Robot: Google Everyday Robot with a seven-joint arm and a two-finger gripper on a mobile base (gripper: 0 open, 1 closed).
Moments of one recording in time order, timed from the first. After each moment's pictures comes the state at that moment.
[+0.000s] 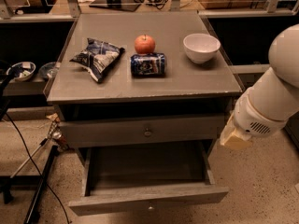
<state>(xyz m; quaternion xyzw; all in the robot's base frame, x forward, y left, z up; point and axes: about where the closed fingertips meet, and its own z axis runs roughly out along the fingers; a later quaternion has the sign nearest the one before) 0.420 -0.197 0.820 -0.56 0.82 0.03 0.11</state>
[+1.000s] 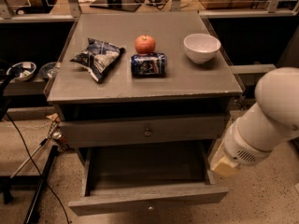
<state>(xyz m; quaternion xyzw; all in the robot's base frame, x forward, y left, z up) 0.388 -0.181 0.757 -0.54 0.83 0.08 0.10</state>
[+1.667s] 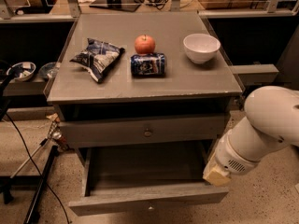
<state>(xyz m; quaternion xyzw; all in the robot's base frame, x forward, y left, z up) 0.381 -0.168 0.717 -0.52 0.84 0.12 0.09</state>
